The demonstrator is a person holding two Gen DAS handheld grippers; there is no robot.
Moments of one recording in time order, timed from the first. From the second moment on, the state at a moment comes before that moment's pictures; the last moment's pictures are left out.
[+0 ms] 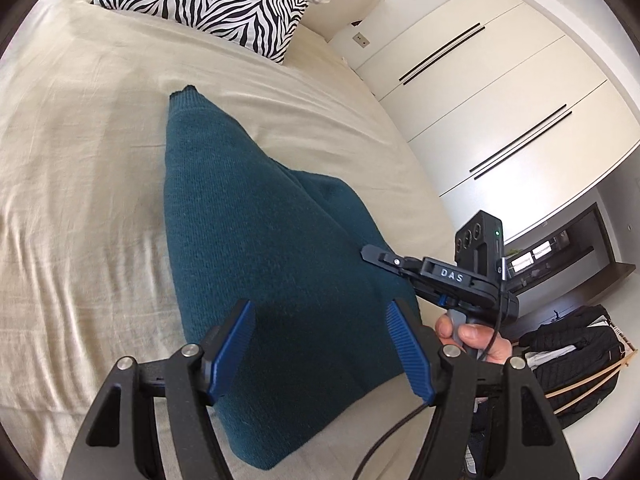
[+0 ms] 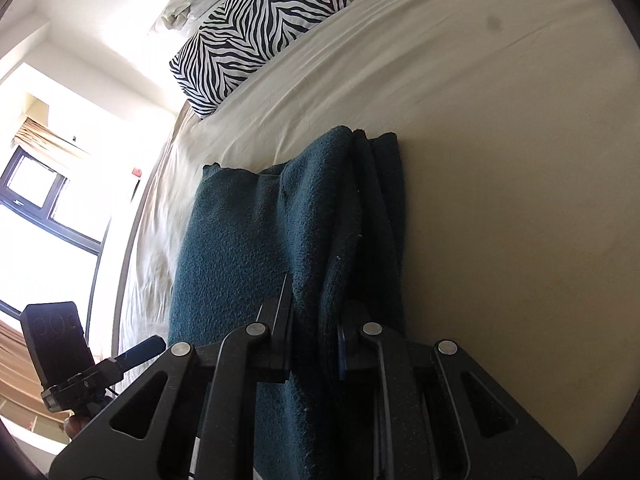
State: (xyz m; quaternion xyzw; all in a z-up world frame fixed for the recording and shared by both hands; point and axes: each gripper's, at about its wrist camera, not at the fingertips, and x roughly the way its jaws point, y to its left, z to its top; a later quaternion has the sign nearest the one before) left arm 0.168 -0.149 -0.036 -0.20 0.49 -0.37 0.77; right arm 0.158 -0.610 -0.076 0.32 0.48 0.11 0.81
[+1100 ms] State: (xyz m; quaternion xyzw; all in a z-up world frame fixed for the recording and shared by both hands) left arm 0.229 -0.210 -0.063 -0.10 0.49 -0.32 0.80; right arm 0.225 -0.665 -0.118 0.50 0.41 0.16 0.74
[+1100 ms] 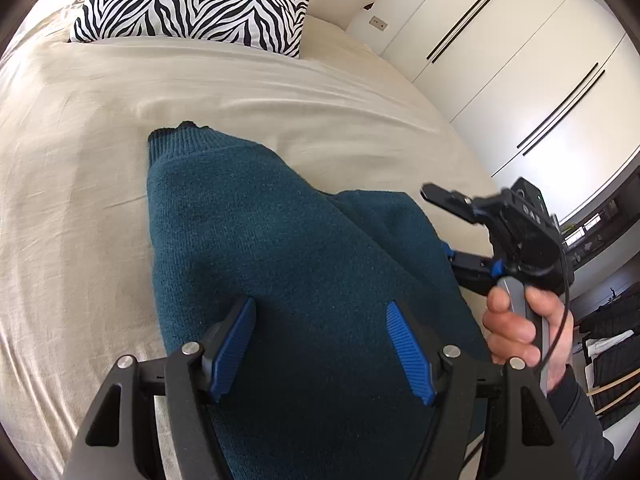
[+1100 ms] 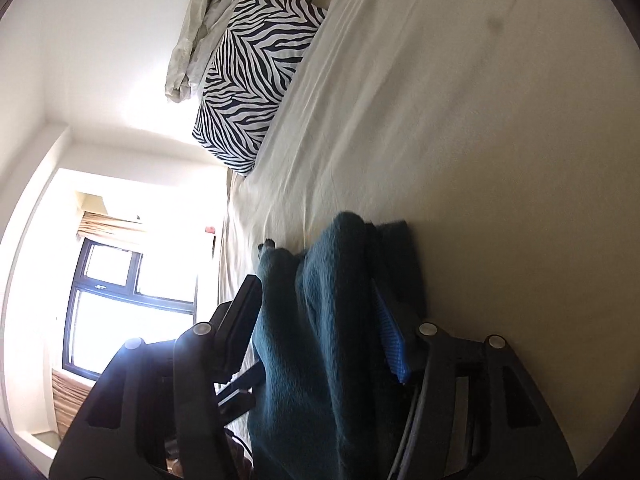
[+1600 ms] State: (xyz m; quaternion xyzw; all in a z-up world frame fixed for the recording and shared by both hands) left arm 0.230 -0.203 -0.044 -0.11 0.46 -0.31 0.82; right arm 0.214 -0.624 -0.032 0.31 0.40 0.12 0.85
